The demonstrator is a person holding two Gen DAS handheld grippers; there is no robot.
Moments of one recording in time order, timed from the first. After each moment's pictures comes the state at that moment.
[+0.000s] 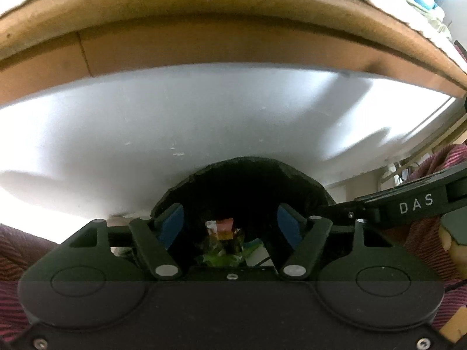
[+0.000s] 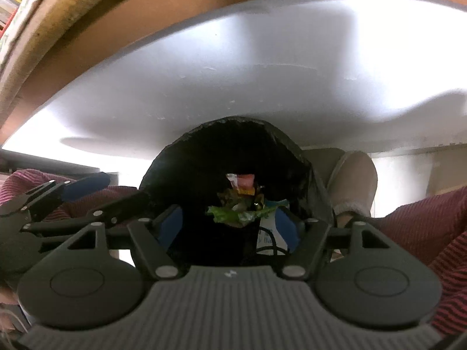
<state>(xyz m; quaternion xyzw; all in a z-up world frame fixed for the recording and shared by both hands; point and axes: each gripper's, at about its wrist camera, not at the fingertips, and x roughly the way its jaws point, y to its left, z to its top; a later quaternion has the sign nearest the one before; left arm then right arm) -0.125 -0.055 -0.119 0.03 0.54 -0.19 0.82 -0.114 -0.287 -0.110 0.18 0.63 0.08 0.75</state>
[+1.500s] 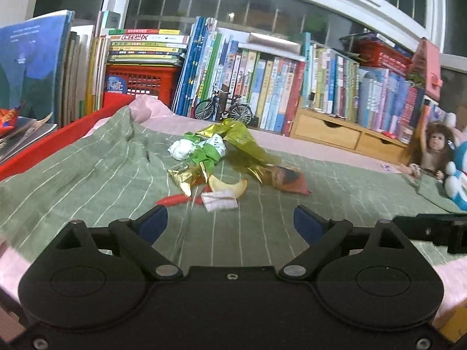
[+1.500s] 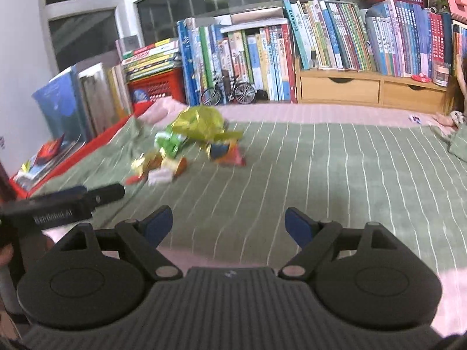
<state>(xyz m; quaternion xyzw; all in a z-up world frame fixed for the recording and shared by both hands) -0.020 0.017 0.058 -0.08 0.24 -0.05 0.97 -0.012 -0.254 0.090 0.05 0.30 0.15 0.94</state>
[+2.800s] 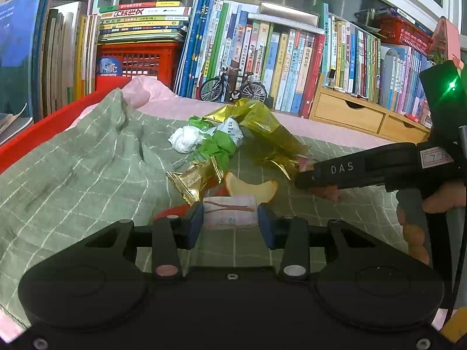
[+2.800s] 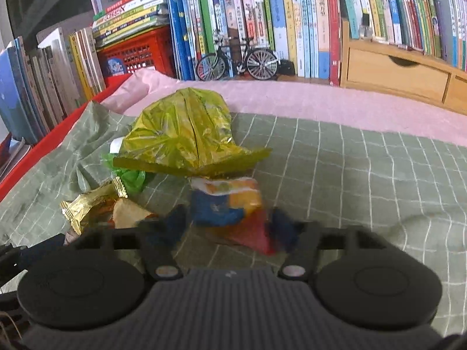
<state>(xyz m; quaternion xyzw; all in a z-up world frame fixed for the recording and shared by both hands) 0.051 0.016 0.025 -0.07 0.27 -0.04 0.96 0.159 -0.177 0.033 0.02 0.38 0.16 0.91</state>
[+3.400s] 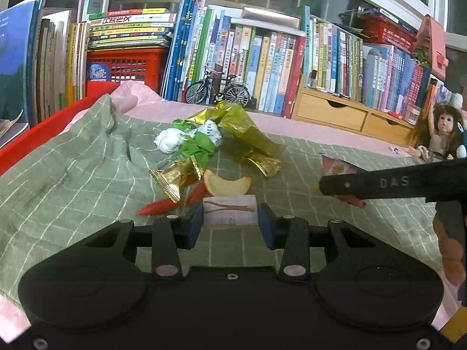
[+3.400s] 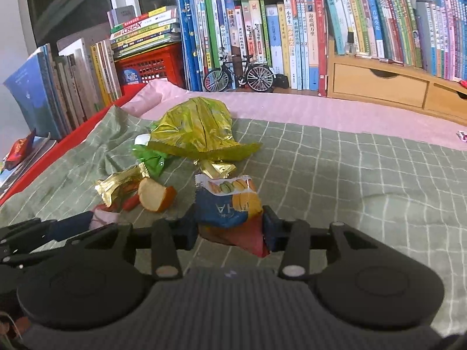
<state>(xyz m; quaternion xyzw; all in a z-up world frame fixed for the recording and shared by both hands) 0.025 0.000 0.039 -0.06 0.27 -0.06 0.96 0.091 -0.210 0.063 0.02 0.35 0.17 0.92</state>
